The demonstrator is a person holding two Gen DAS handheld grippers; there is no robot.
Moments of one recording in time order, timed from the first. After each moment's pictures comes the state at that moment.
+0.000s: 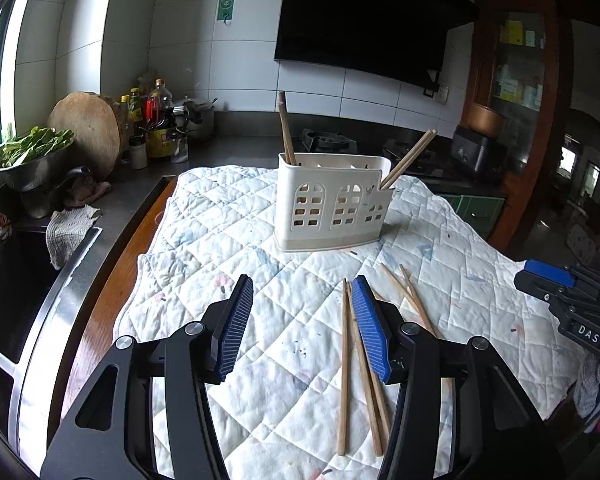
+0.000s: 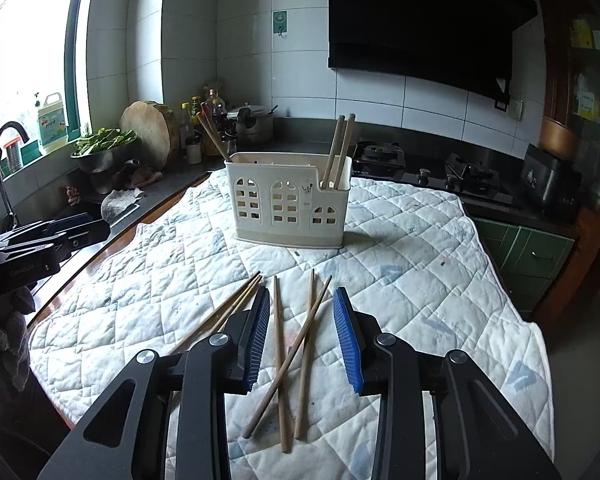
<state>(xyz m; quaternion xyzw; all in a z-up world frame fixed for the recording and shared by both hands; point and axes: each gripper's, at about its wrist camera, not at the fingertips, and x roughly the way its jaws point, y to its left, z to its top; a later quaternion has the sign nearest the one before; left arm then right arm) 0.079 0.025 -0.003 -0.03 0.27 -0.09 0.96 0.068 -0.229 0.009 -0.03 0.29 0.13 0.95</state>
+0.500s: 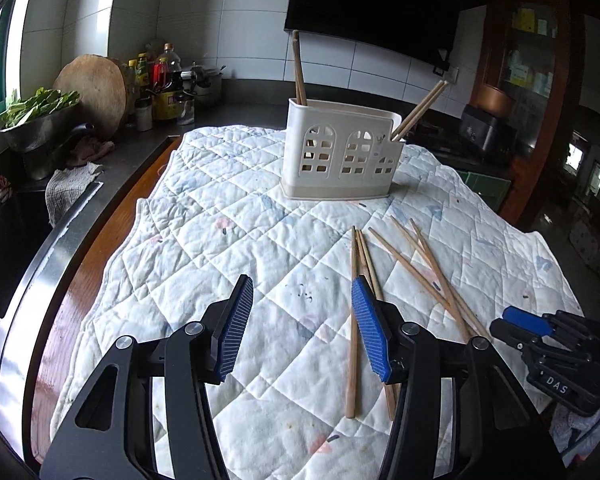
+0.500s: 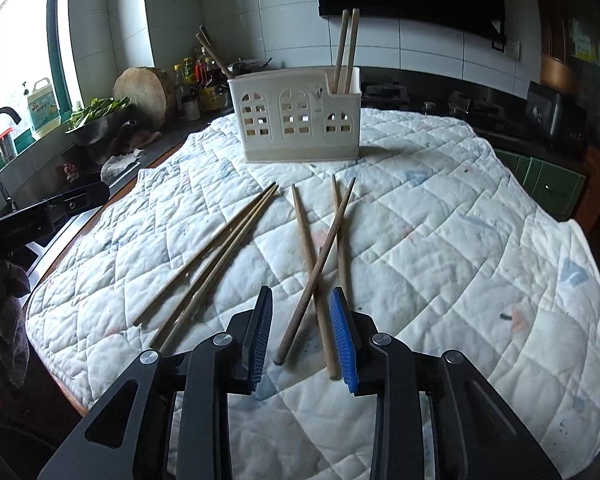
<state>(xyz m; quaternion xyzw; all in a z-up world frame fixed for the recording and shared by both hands) 0.067 0.028 -0.053 -0.04 0.32 -0.08 0.94 0.049 -0.210 -0.076 0.02 0.38 0.13 0.92</state>
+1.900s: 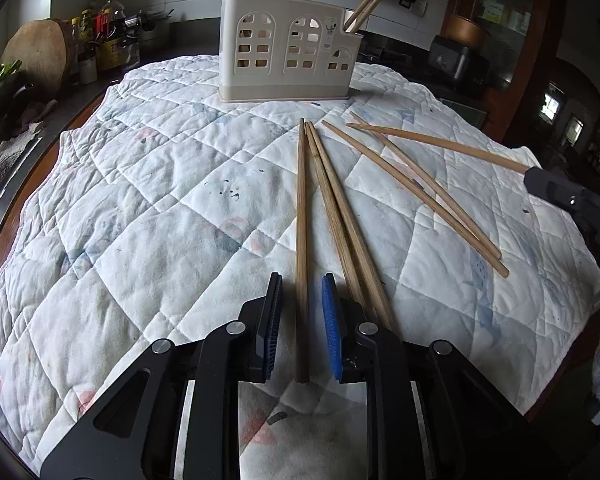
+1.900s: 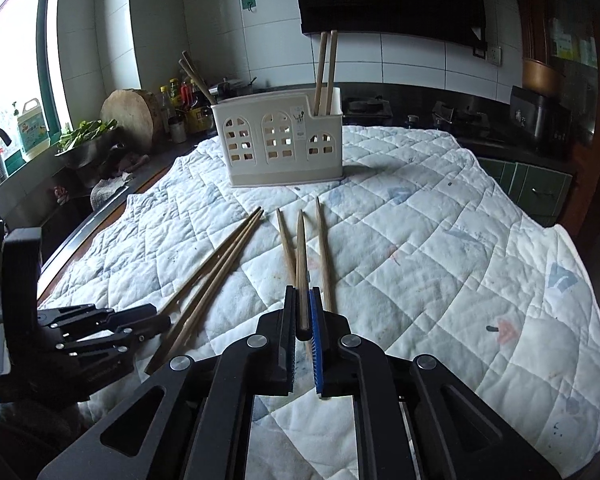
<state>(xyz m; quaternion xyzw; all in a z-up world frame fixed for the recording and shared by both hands) 0.077 -0.017 -0.132 0.00 0.40 -0.15 0.90 0.049 -0.224 -0.046 0.03 0.32 0.11 0.94</state>
